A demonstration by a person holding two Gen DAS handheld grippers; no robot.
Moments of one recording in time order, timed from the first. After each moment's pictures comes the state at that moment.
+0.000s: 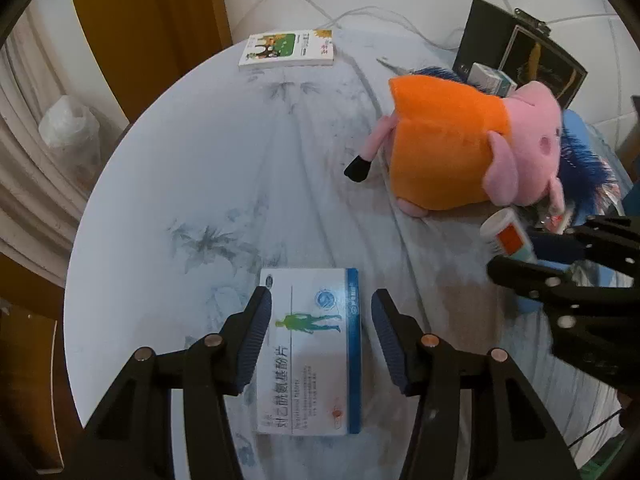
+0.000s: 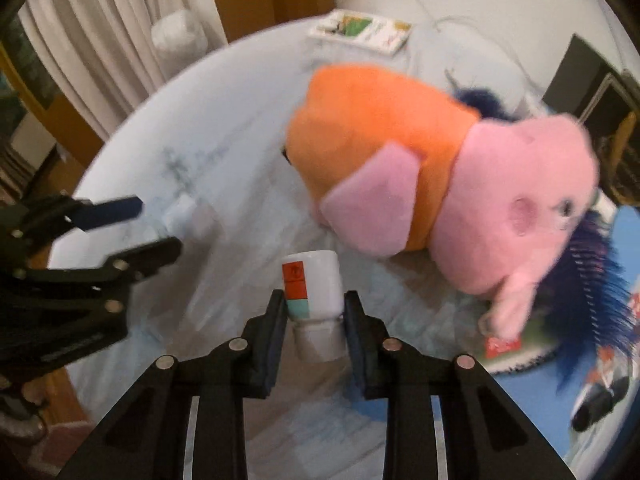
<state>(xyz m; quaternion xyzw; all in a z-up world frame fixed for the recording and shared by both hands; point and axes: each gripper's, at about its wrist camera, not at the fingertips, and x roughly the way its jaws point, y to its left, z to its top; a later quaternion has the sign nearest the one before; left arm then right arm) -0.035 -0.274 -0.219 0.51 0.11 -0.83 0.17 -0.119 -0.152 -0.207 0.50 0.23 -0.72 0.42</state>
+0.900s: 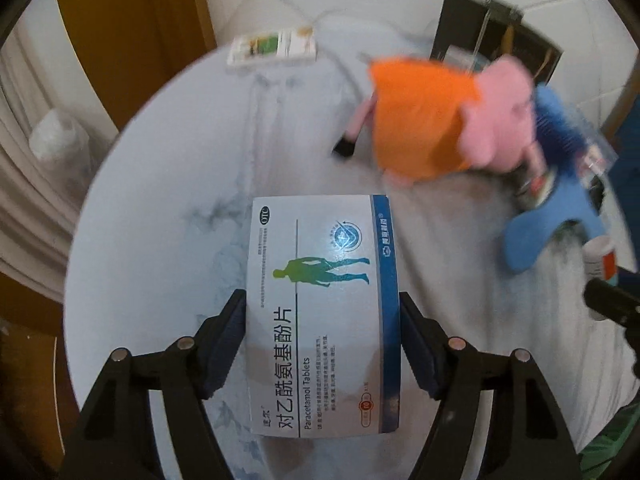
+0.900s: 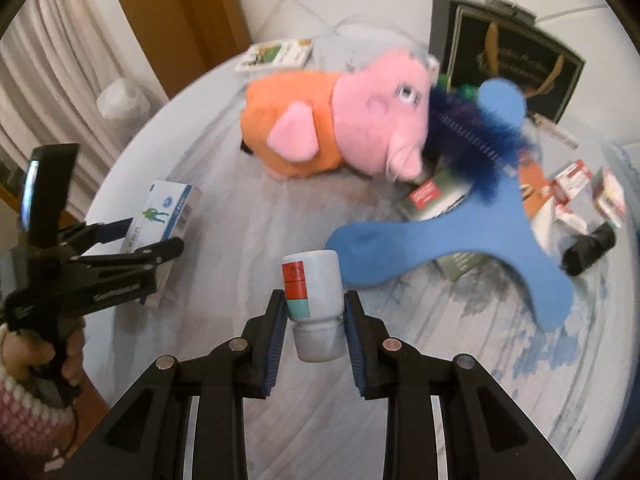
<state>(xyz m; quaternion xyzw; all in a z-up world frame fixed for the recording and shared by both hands) -0.009 -0.264 -0.212 0.50 0.09 -0.85 0.15 -0.067 -0.077 -0.179 0.50 0.12 -0.80 0.31</state>
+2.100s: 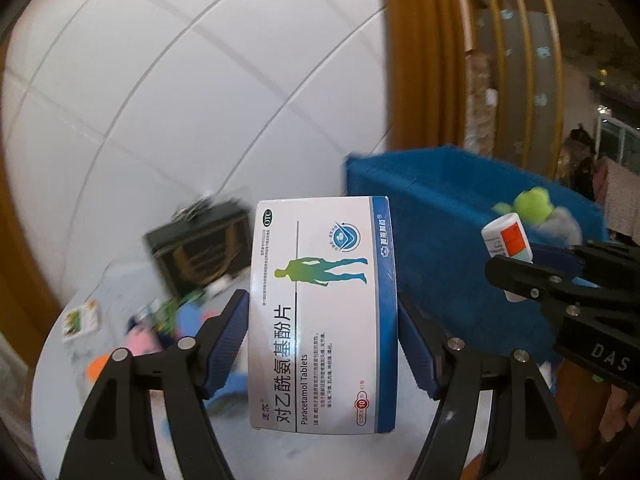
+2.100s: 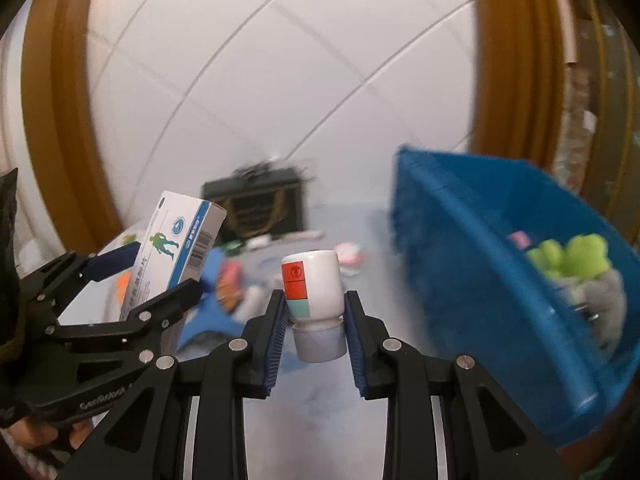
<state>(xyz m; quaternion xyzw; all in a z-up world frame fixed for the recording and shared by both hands) -0.011 0.120 0.036 0.24 -0.04 -0.96 -0.14 0.006 0.243 0.045 0.29 0.02 -0.95 0.08</state>
